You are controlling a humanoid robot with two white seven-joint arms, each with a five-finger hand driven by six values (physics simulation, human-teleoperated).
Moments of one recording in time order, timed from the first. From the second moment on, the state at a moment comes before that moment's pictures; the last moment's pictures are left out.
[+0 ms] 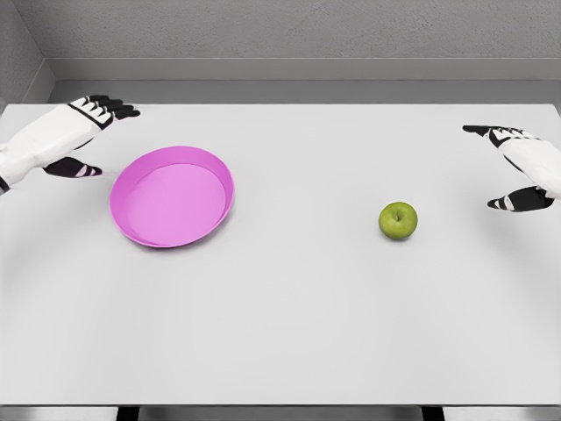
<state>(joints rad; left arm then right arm) -0.63 0.87 -0.69 -1.17 -0.47 -0.61 0.08 -0.14 -0.99 0.29 -1.75 0.17 -0.01 0.14</state>
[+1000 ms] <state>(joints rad) -0.64 0.88 -0.72 -1.17 -0.46 -0.61 0.07 -0.39 -0.93 0.57 -1.75 0.17 -0.03 0.39</state>
